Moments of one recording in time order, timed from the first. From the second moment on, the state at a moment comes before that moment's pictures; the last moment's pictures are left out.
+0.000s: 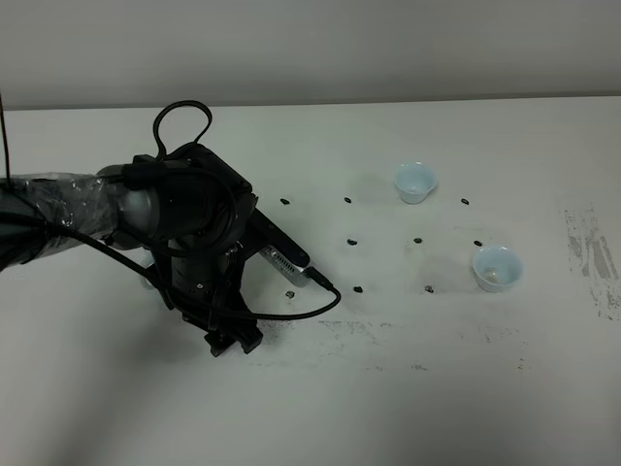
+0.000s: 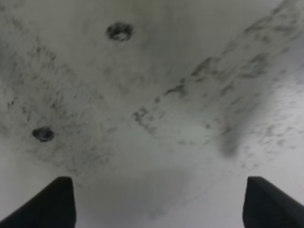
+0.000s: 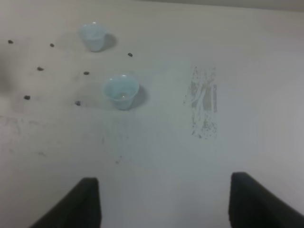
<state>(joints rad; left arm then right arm) -0.59 2.04 -1.28 0.19 0.92 0.06 -0.01 -0.01 -0.51 0.04 1.09 -0.08</state>
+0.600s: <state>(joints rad) -0.58 2.04 -1.28 0.29 0.97 -0.08 -0.01 -0.01 -0.51 0.04 1.09 -0.08</state>
